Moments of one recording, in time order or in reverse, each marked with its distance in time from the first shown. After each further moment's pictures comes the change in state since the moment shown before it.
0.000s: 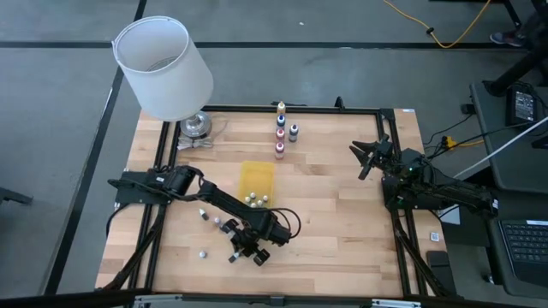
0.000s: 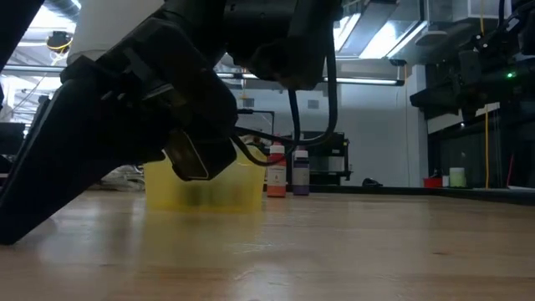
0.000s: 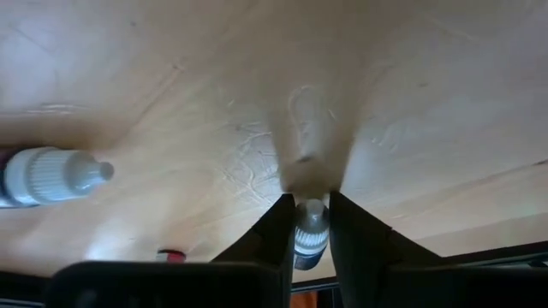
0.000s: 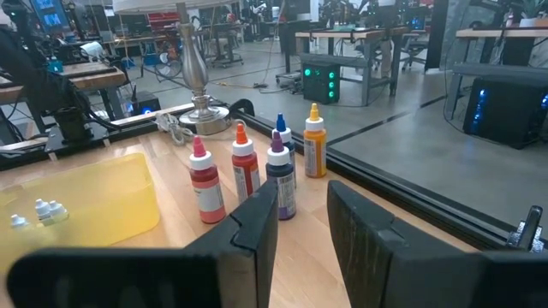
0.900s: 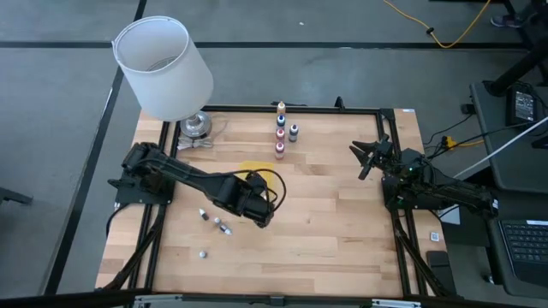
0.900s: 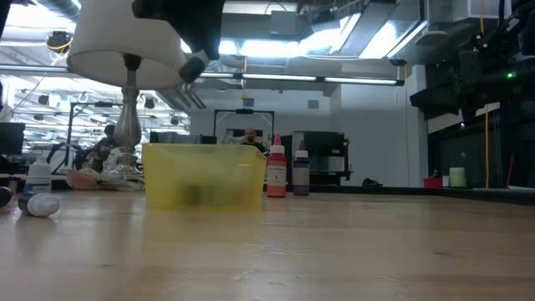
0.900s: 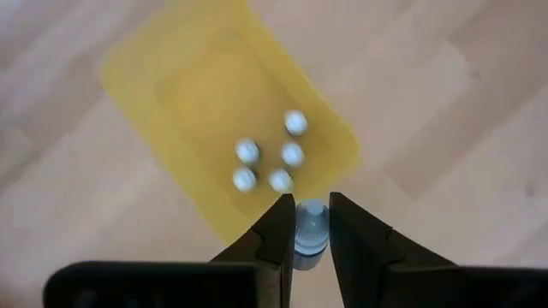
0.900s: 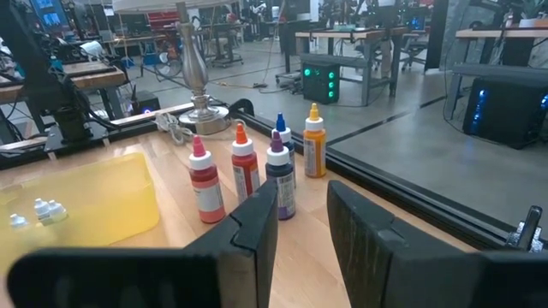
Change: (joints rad) left arm 0.014 -0.451 0.032 -0.106 -0.900 0.001; right arm 0.000 0.000 0.000 0.000 0.000 -0.002
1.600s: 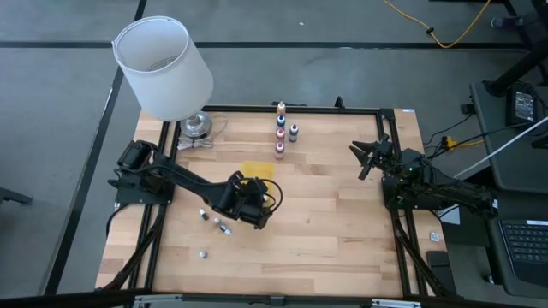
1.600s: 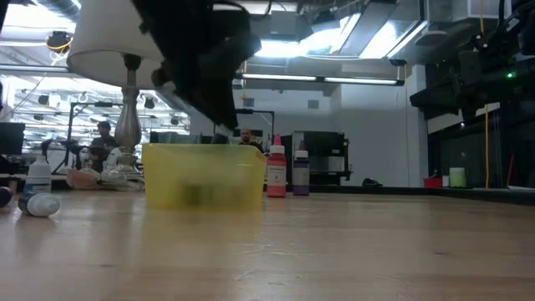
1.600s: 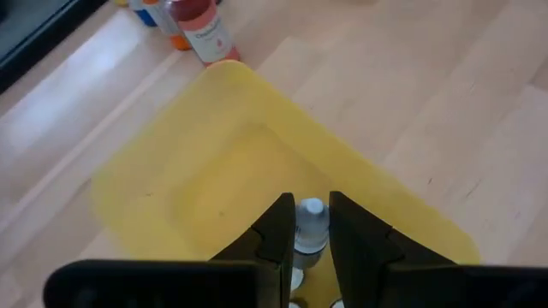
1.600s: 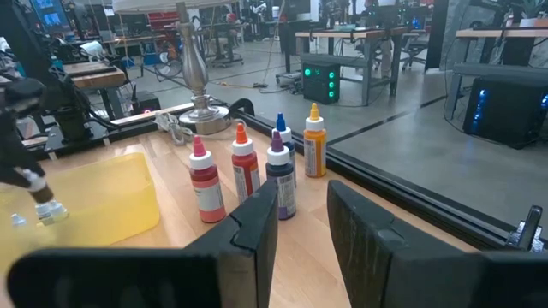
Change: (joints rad) left arm 0.009 -0.043 -0.470 0.576 -0.349 0.269; right arm 0.000 0.000 0.000 0.000 0.000 0.002
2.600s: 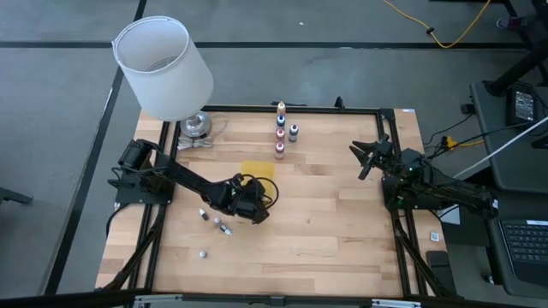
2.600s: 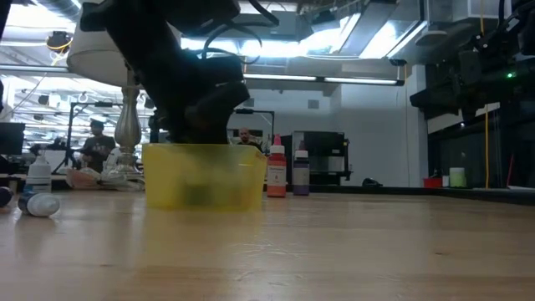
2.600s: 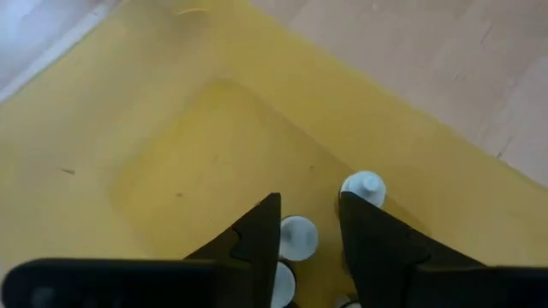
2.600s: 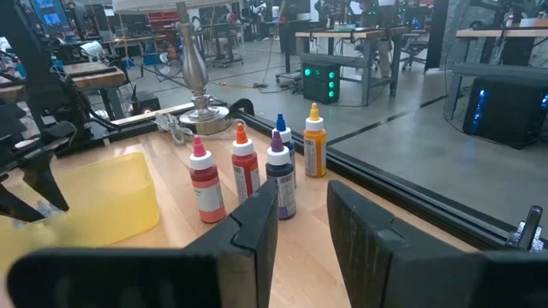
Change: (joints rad) left arm 0.041 0.001 -0.217 0.318 0.110 0.073; right arm 0.000 0.000 0.000 0.000 0.000 0.000
